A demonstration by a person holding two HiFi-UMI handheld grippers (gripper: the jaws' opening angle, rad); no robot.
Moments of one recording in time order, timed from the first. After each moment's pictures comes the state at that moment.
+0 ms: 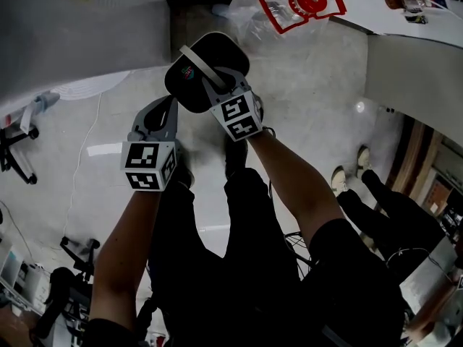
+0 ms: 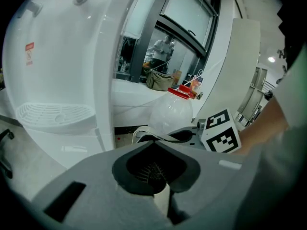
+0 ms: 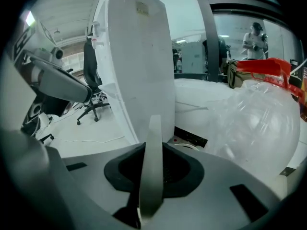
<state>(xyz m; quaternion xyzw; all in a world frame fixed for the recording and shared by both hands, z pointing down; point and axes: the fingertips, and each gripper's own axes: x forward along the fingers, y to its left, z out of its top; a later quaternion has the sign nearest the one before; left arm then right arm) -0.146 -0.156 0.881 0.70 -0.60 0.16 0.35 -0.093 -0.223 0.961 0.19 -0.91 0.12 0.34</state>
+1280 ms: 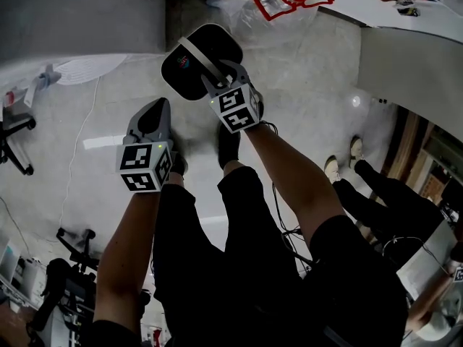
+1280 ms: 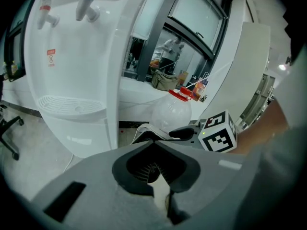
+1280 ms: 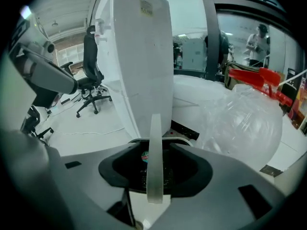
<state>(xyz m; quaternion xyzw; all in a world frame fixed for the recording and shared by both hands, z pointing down) -0.137 -0.116 0.854 0.66 -0.62 0.15 0.39 -0.064 -0.208 0.945 0.19 -0.89 0.11 0.39</state>
